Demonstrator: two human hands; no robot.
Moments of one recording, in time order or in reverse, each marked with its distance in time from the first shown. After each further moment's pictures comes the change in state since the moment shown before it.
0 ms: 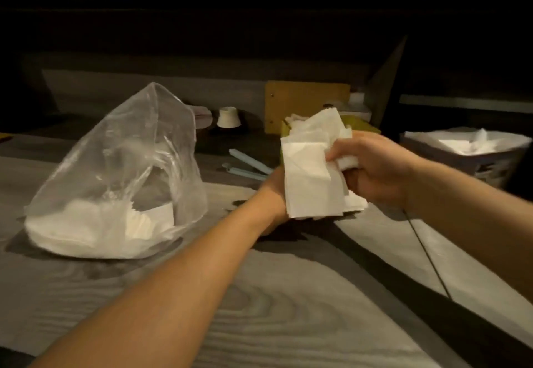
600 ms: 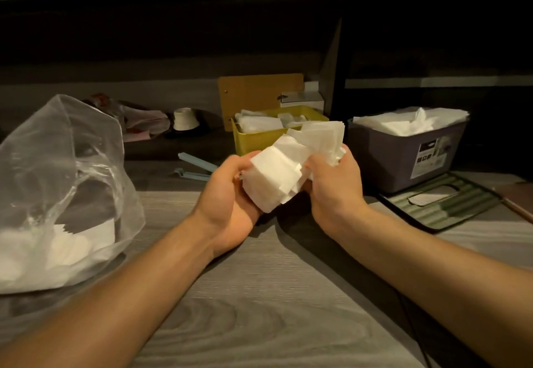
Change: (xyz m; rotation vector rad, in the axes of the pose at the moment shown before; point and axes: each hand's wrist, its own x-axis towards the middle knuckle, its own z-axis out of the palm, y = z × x) left_hand -0.001 0.011 0.028 -0.741 0.035 -0.172; right_hand 0.010 0.060 -0.022 0.248 0.496 -0.353
